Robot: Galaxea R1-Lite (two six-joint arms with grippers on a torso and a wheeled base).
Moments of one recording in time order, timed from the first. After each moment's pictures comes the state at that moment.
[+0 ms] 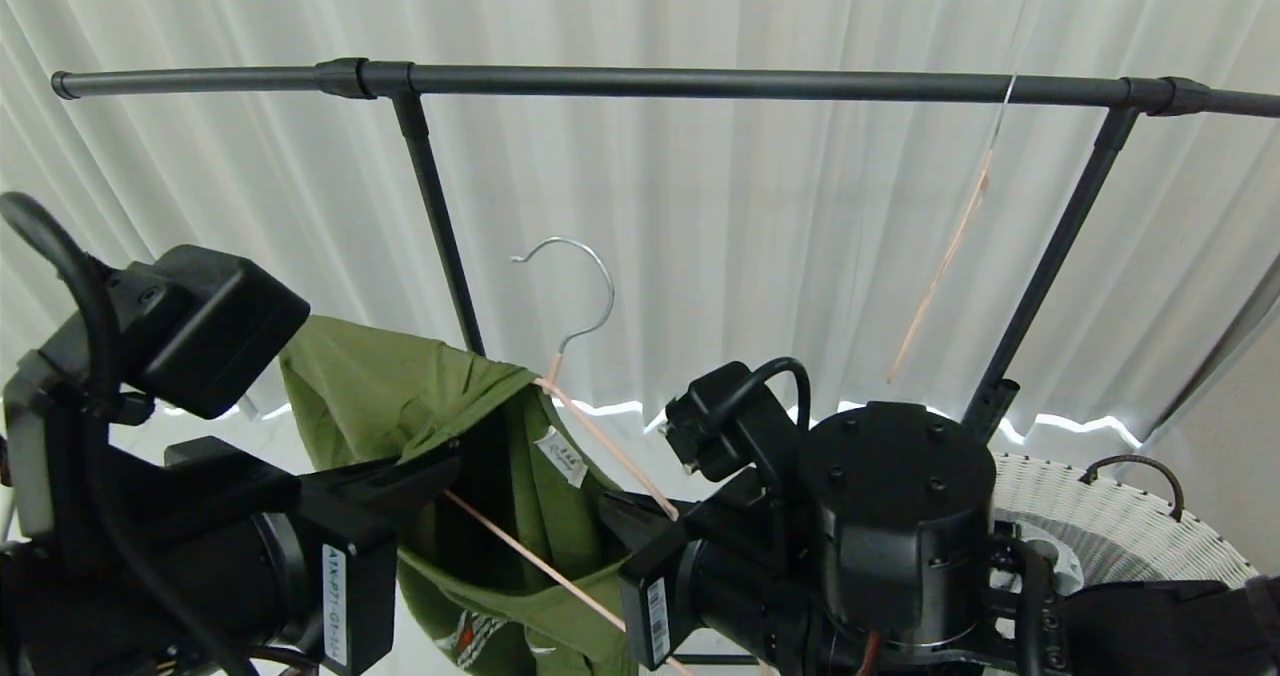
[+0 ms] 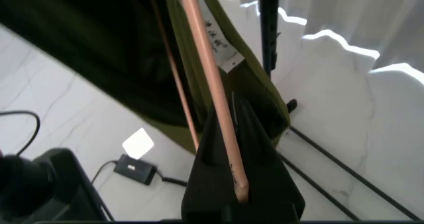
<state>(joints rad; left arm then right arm) -0.97 1.17 -0.83 0.13 0.48 -0.21 1.19 1.82 -0.88 -0.72 -0.21 0.27</state>
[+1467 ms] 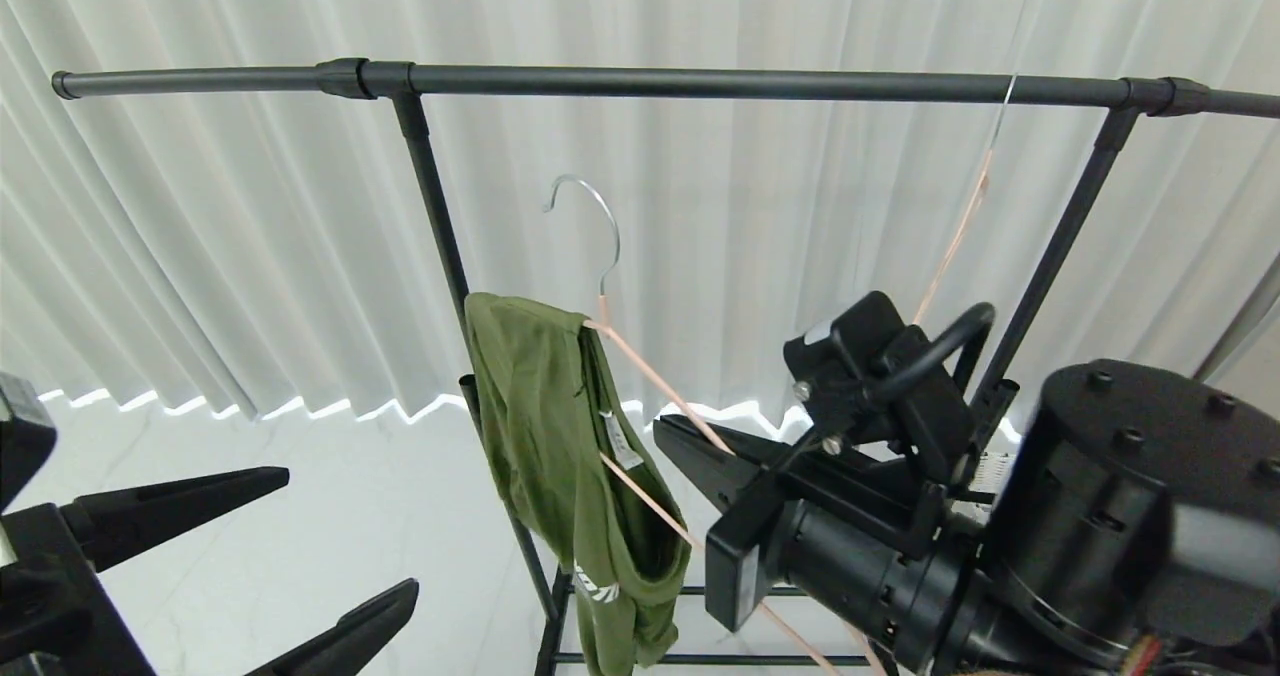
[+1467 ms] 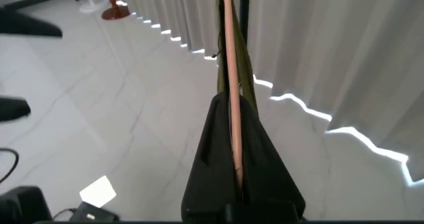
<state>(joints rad) -0.94 0.91 -0.65 0.10 0.36 0.02 1.18 1.67 -0.74 -0.92 -0.23 0.06</state>
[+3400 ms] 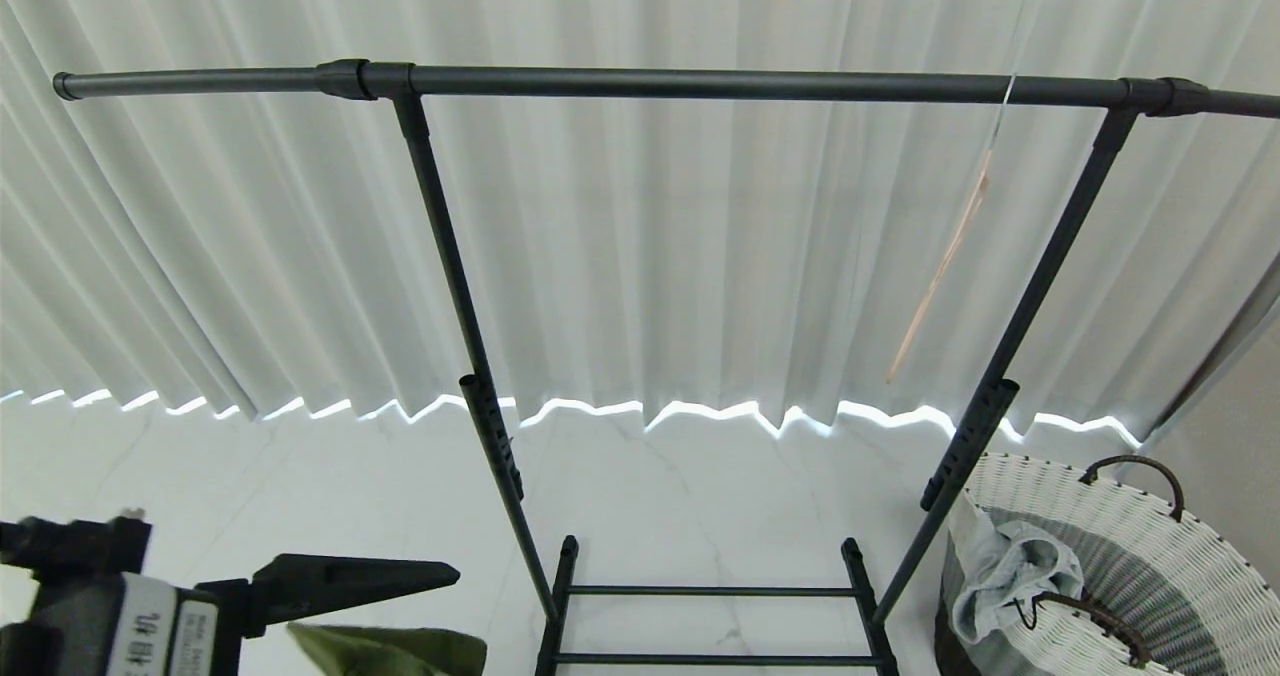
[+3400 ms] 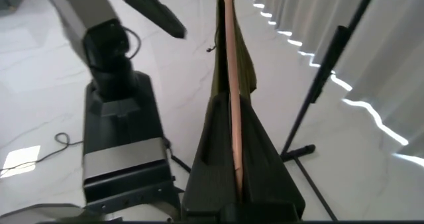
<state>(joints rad) -0.89 1.00 -0.59 0.07 -0.18 0.40 1.47 1.39 -0.34 -0.95 -0.10 0.00</state>
